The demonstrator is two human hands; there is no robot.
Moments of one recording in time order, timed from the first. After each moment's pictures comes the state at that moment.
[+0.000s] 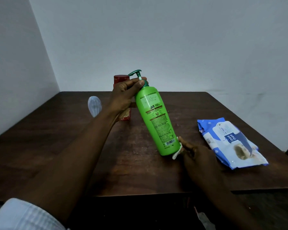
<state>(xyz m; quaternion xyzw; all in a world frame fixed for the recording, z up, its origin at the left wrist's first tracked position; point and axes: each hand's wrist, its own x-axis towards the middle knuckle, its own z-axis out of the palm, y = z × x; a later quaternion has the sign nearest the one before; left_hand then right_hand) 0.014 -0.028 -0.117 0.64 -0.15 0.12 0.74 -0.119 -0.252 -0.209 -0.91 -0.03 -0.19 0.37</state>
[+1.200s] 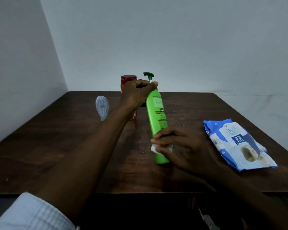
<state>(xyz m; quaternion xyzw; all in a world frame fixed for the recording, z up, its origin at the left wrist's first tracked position) 0.000 -0.044 -0.103 0.72 -0.07 0.17 0.66 -0.099 -0.229 -0.177 -0.76 -0.46 -0.30 0.35</state>
